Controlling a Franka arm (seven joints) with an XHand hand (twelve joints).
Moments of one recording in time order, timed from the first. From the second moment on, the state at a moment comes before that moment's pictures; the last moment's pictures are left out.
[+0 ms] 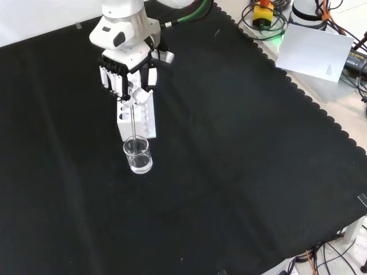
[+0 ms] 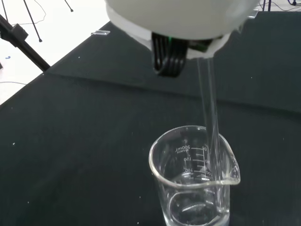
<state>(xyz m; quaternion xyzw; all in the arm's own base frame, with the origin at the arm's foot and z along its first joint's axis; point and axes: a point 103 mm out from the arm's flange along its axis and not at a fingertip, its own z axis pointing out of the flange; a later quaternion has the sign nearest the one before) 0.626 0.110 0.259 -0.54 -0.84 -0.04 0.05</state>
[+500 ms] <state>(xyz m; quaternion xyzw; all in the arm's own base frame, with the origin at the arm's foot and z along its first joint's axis) 0.616 0.128 0.251 -0.53 -0.84 -0.03 0.06</state>
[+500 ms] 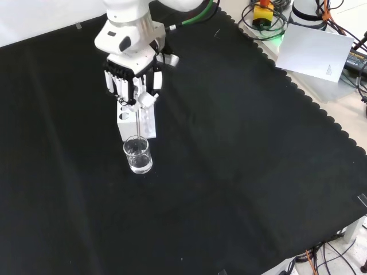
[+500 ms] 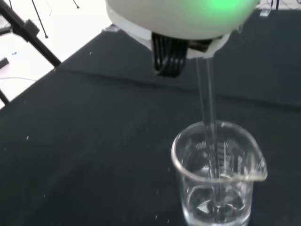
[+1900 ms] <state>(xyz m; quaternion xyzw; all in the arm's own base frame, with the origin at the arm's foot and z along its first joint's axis) 0.609 0.124 0.262 -0.54 -0.84 -0.02 0.05</state>
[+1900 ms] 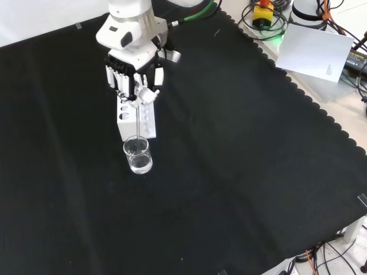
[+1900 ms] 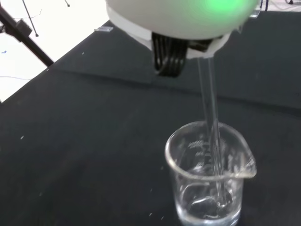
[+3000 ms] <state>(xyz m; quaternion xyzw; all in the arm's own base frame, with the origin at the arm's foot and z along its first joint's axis) 0.623 0.118 0.259 -0.55 -0.83 -0.03 0.05</state>
